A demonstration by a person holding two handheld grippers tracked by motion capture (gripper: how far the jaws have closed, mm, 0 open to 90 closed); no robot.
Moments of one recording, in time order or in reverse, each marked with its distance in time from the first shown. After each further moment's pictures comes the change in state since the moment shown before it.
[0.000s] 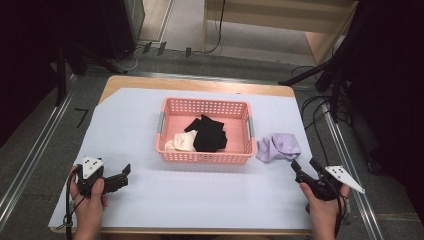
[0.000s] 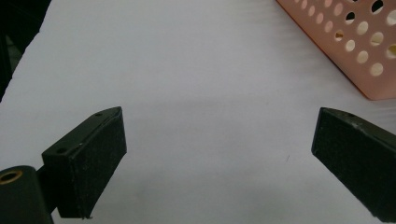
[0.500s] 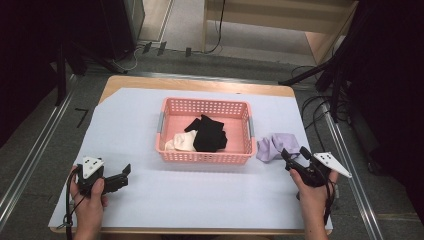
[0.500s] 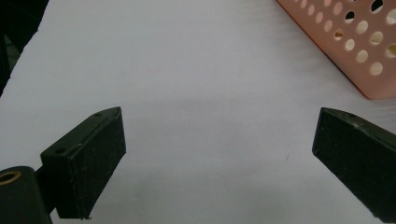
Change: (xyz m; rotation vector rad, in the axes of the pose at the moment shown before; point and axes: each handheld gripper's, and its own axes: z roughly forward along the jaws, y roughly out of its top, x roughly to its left) left arm 0.000 0.000 0.000 0.001 -0.004 -0.004; right arm 0.021 0.017 0.031 0.000 0.036 -0.011
